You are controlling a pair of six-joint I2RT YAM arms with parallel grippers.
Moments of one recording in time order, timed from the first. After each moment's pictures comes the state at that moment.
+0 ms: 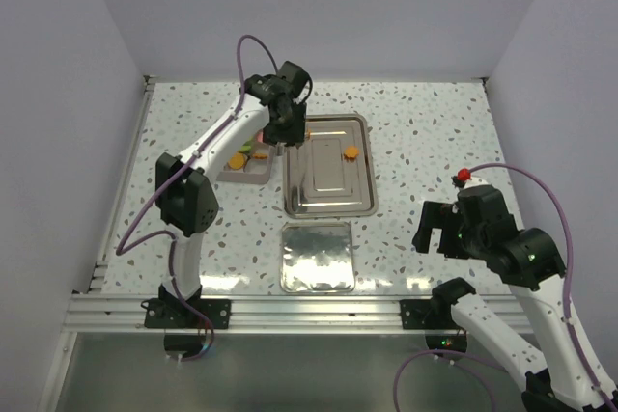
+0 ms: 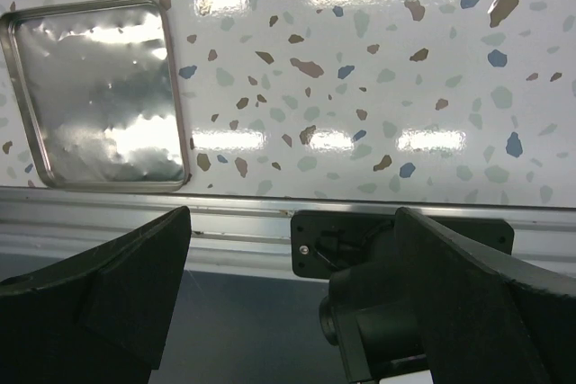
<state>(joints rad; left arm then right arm) -0.54 2.03 2.04 -1.14 -0.15 -0.47 0.40 0.65 1.04 -1.36 0.10 0.49</state>
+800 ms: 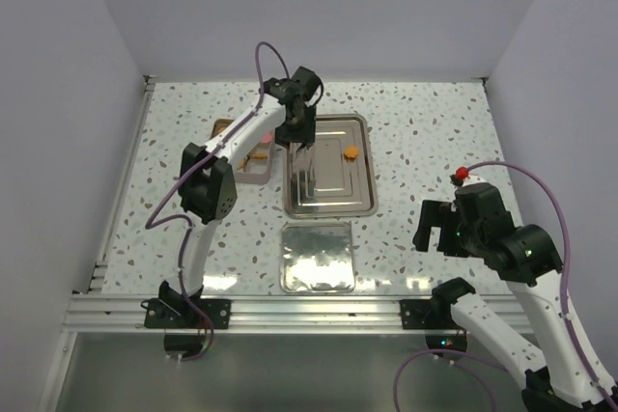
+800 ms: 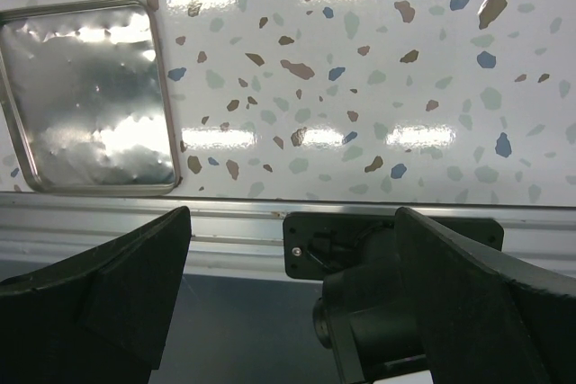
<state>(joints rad) -0.55 2.24 2.16 -1.10 -0.13 -0.50 0.40 0.67 1.04 -1.36 0.12 0.48</state>
